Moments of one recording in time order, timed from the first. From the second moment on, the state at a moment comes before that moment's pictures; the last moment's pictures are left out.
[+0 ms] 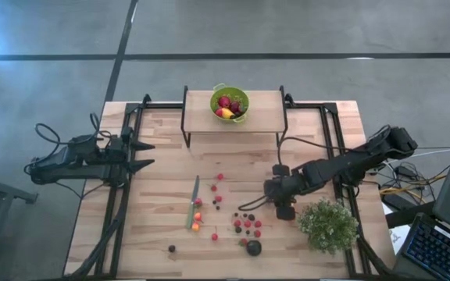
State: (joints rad) left arm 0.02 0.10 0.45 -0.46 -0.09 -0.09; right arm 0.32 1.45 0.99 -0.71 0.08 0.33
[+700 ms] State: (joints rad) left arm 0.02 0.10 0.45 -0.46 -0.09 -0.09; right arm 0.32 1.51 0.83 -0.49 0.08 0.33
